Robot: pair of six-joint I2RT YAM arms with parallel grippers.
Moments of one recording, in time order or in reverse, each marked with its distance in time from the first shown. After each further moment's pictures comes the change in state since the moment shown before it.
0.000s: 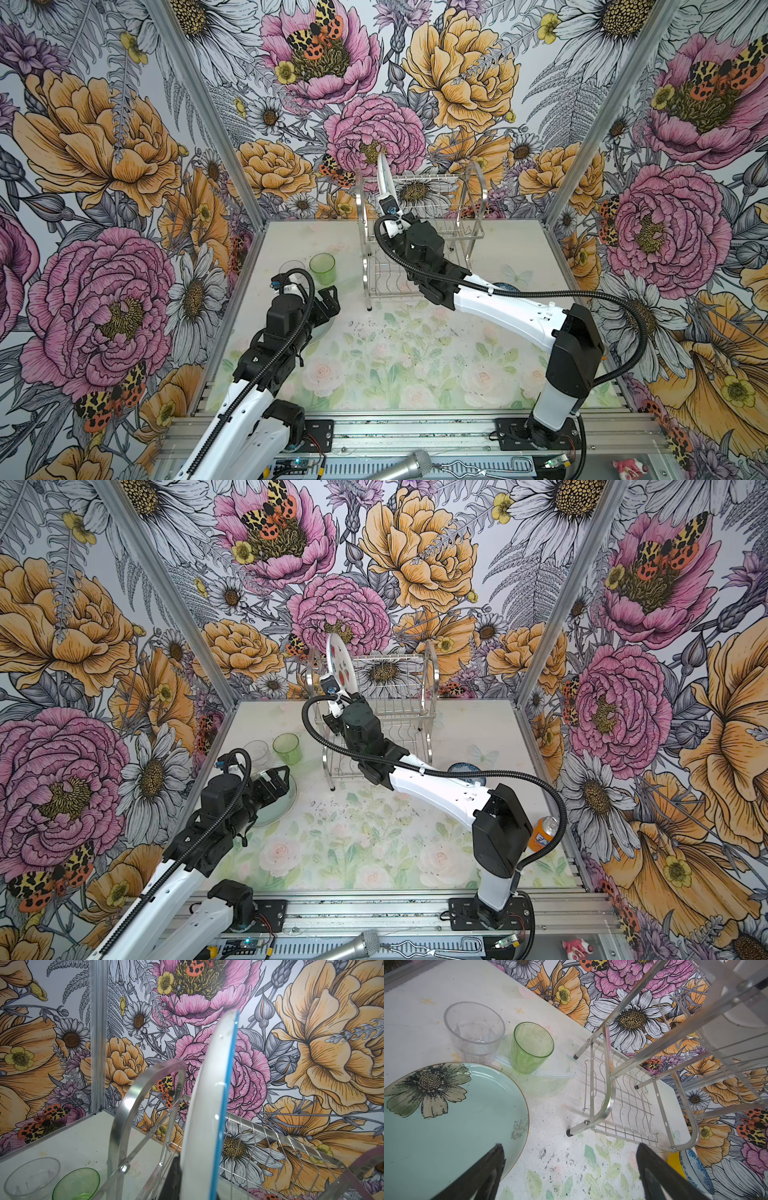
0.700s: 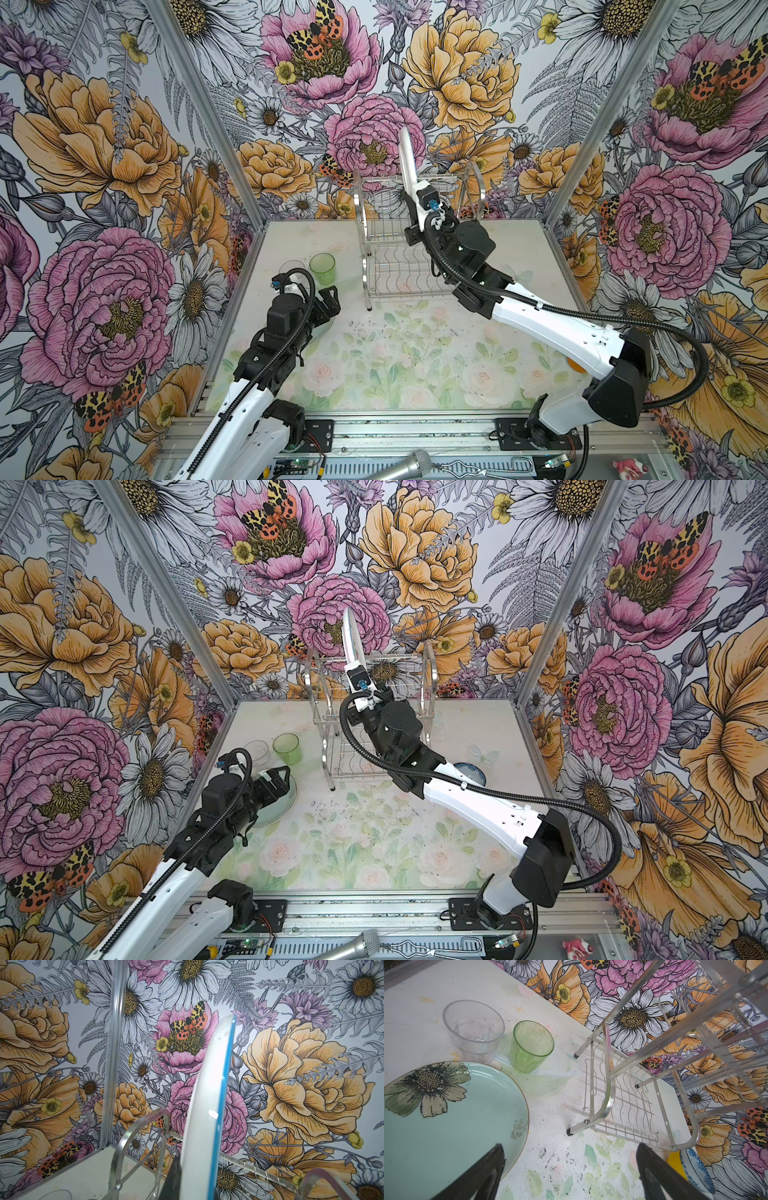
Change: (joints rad) left arm 0.000 0.011 0.000 0.000 0.002 0.000; right arm -0.013 -0.291 -0.148 0.058 -0.145 0.013
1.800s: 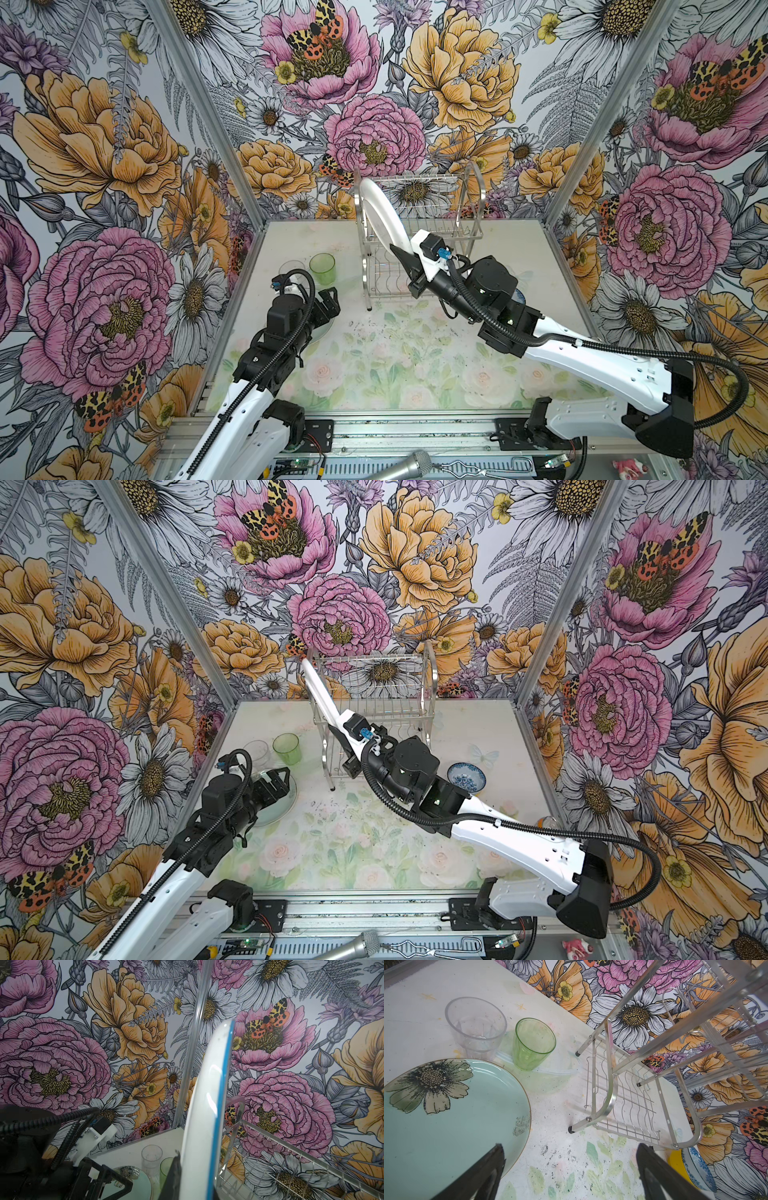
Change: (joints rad) left arm 0.000 -0.013 0.000 -0.020 0.000 0.000; right arm 0.148 -0.215 -0.219 -0.113 -0.218 0.071
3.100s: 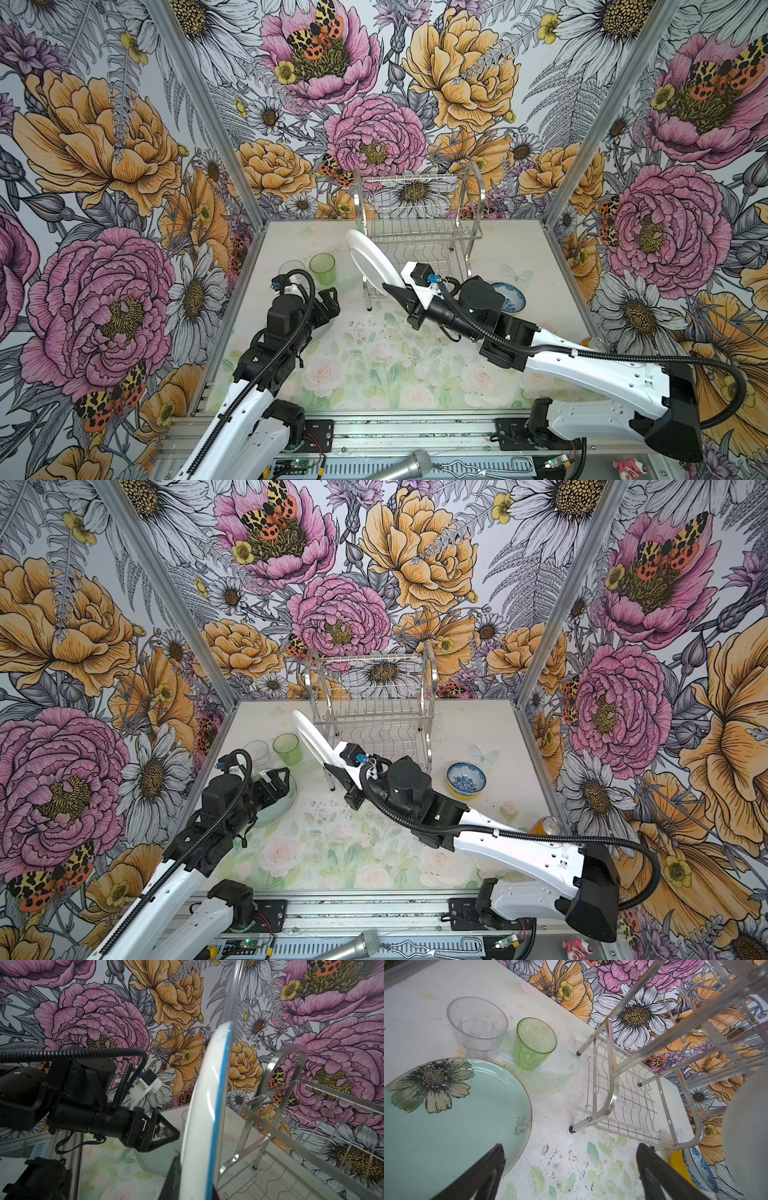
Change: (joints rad) left arm 0.000 0.002 0.000 -0.003 -0.003 0.000; right arm 0.040 -0.050 -0.176 -0.064 -0.124 0.132
